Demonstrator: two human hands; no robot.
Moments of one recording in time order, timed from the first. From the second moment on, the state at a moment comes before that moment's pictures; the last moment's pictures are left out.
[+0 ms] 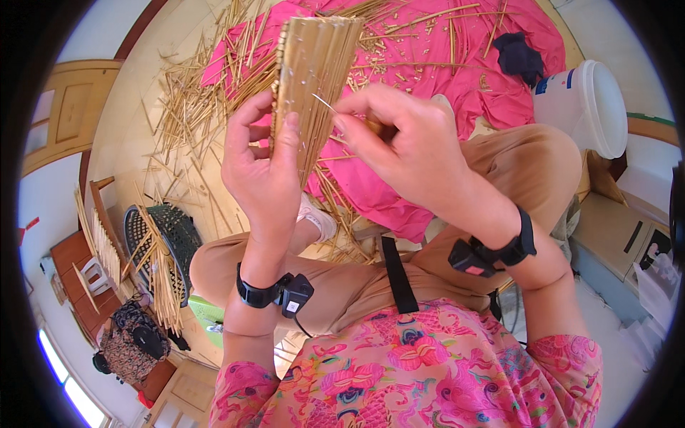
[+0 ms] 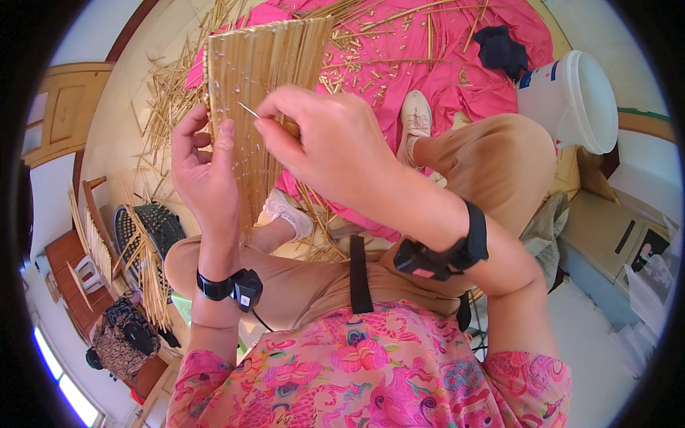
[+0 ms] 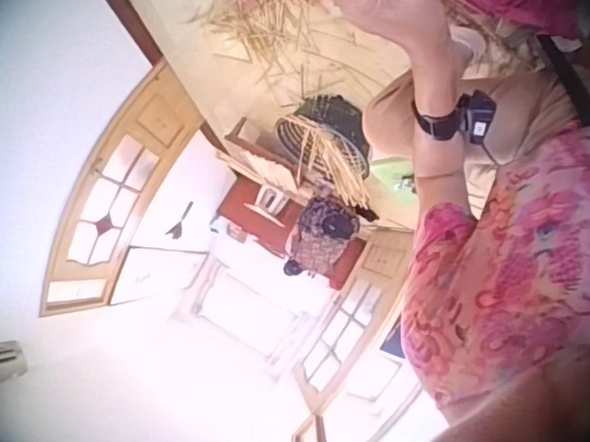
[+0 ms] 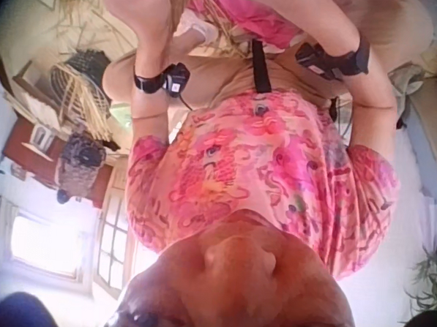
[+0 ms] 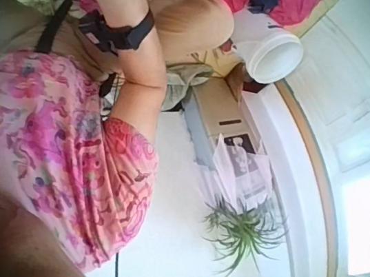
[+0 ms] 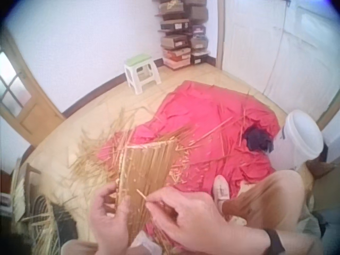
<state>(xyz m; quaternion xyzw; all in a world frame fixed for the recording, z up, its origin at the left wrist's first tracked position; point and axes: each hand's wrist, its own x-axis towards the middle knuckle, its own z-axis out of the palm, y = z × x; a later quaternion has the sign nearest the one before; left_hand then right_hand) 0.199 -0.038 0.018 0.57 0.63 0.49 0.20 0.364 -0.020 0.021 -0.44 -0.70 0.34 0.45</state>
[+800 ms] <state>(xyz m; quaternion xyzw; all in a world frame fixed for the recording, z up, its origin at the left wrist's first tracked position) 0.186 -0.032 0.018 0.52 0.63 0.52 0.23 0.345 -0.003 0.022 -0.43 -0.70 0.38 0.43</state>
